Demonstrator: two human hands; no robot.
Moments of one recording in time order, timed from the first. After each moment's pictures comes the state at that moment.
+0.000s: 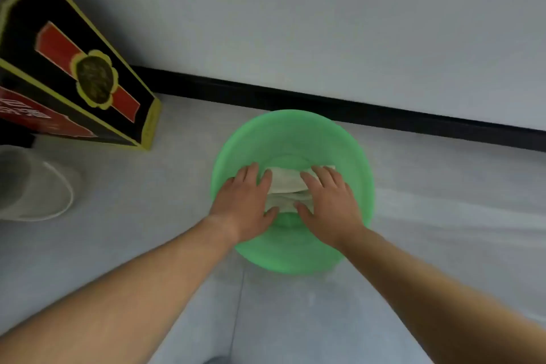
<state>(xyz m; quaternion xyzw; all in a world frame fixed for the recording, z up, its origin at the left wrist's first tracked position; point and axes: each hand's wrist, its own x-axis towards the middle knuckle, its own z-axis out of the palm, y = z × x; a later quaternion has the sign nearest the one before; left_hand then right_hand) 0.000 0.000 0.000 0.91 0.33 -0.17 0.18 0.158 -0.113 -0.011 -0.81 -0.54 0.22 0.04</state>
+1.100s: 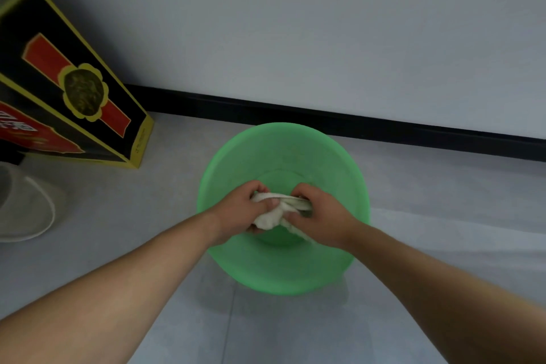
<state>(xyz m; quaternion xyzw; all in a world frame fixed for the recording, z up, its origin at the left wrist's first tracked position) 0.015 0.005 -0.021 0.55 0.43 -0.04 0.71 0.179 -0.110 -0.034 -0.73 -0.50 0.40 0.22</state>
